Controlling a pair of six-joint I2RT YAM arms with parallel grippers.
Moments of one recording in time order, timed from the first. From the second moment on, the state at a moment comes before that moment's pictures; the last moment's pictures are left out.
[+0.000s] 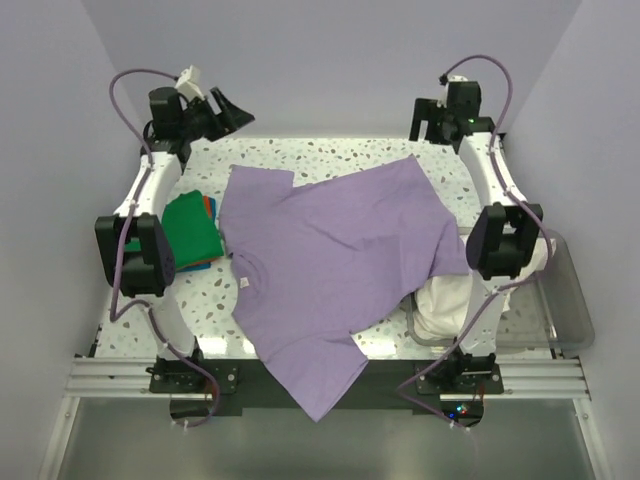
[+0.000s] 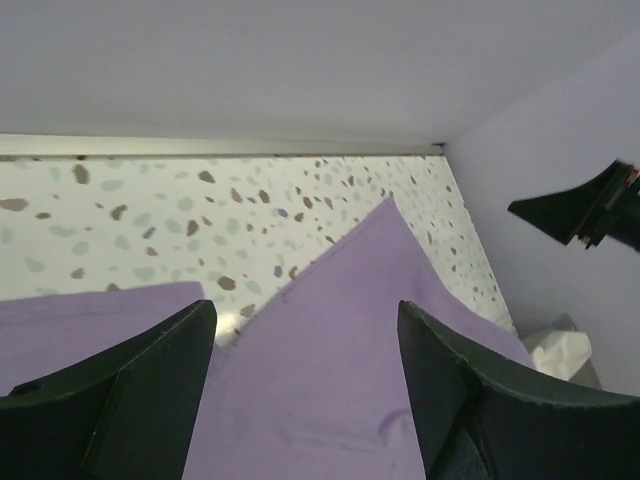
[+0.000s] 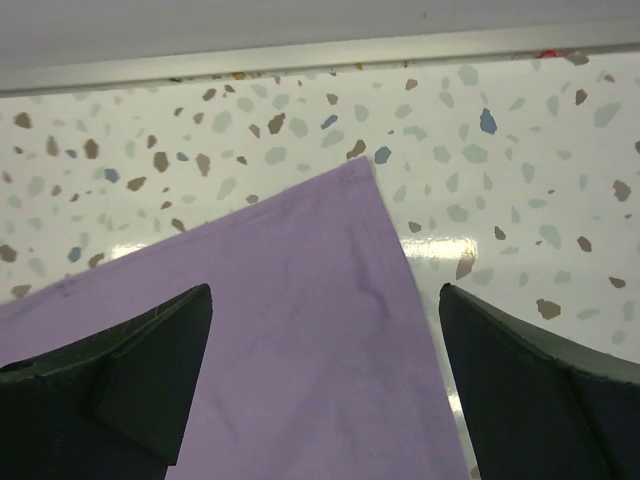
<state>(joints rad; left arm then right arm) 0.07 1.94 1.68 -0.02 0.65 -0.57 0.05 2.12 2.05 -0.58 0.00 0.14</state>
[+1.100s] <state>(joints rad) -0.09 2.18 1.60 -0.50 0.56 -0.29 0.10 2.29 1.90 -0.65 -0.12 0.19</state>
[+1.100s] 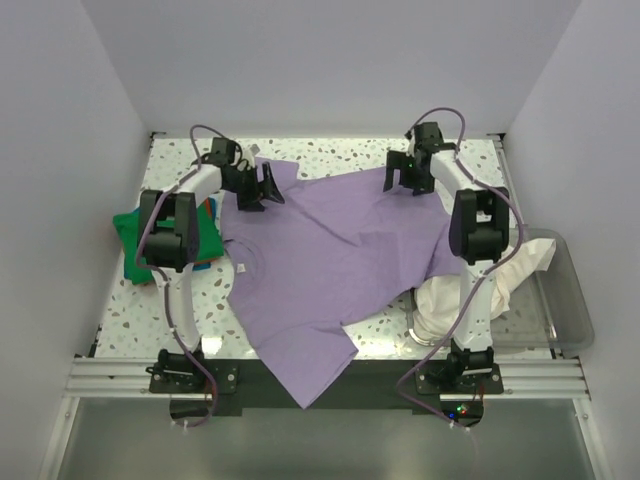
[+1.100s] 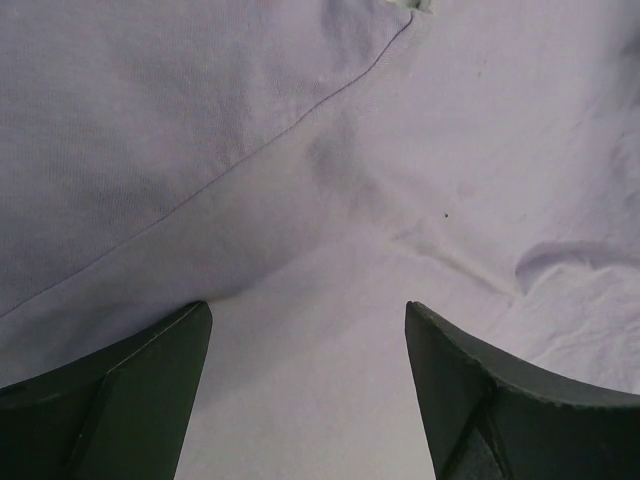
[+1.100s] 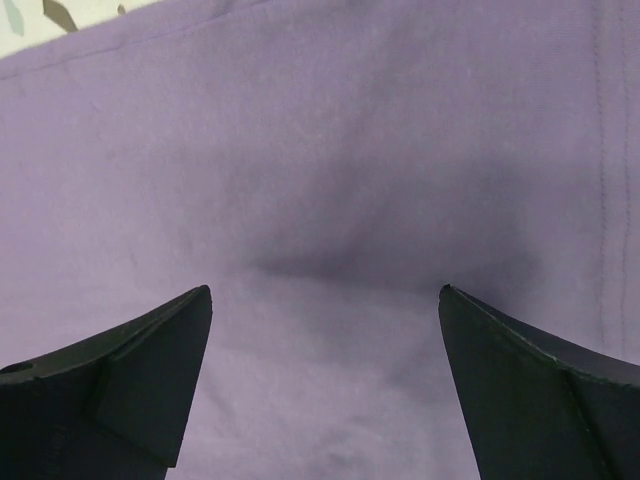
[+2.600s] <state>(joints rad) -0.11 2.00 1.69 -0.41 0.47 -0.31 0.11 2.13 1.98 -0.71 -0.23 0.28</state>
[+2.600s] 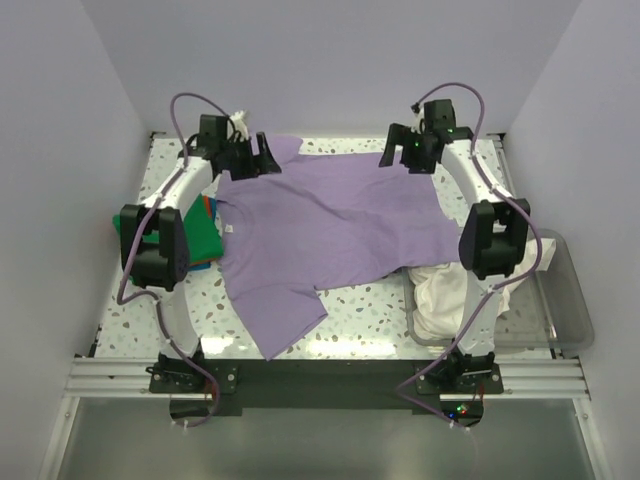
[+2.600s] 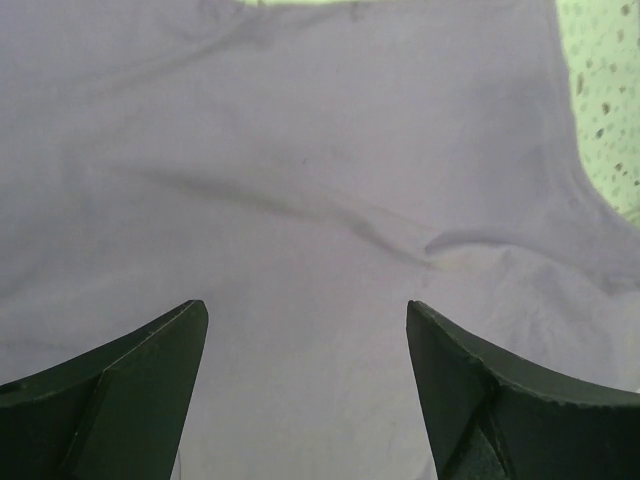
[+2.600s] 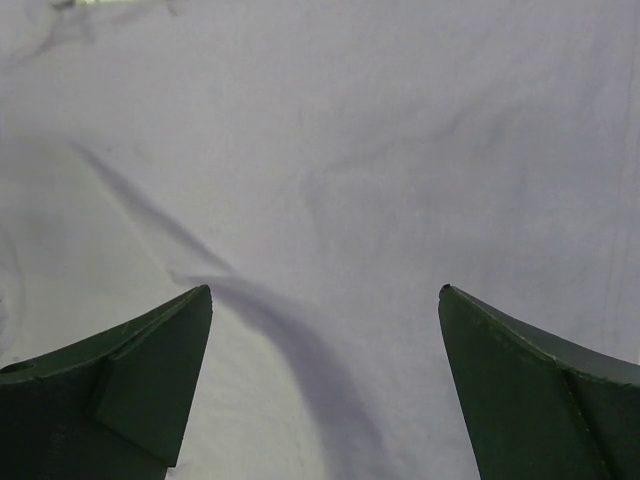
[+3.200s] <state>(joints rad) -0.04 2.08 1.43 -0.40 0.55 -0.32 0.13 2.21 1.77 -0.67 -0.20 0.28</state>
